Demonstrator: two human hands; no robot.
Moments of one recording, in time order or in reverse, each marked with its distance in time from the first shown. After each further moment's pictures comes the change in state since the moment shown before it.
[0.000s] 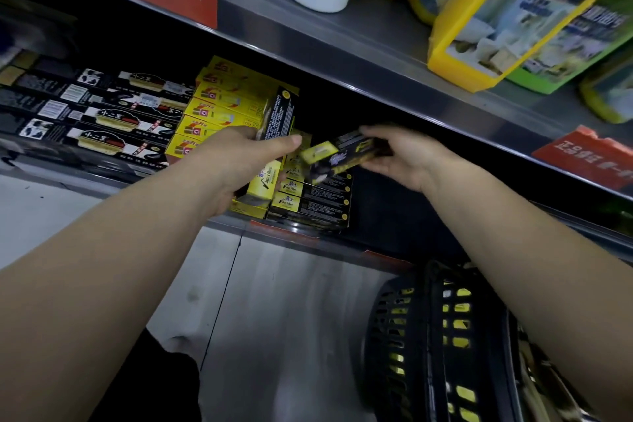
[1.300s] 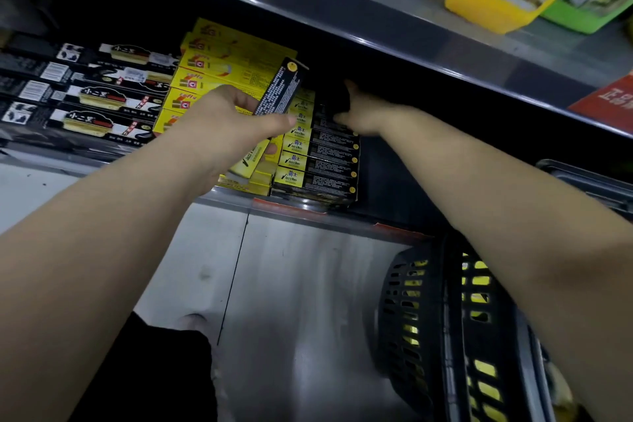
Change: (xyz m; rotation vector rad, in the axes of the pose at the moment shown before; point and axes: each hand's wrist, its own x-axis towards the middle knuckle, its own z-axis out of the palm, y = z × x) left_hand 0.014 -0.009 -0.006 0.292 0.122 0.127; right_hand 0.075 0.012 0.023 -1.229 0.011 -0.198
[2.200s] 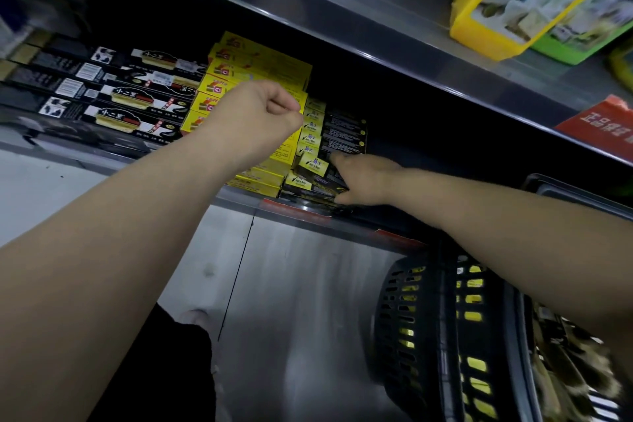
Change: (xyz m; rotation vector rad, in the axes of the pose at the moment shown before) left_hand -0.014 0.011 -0.008 0.121 -0.001 0.259; right_hand -0.056 0.005 0.047 -0.514 -0.162 -0.297
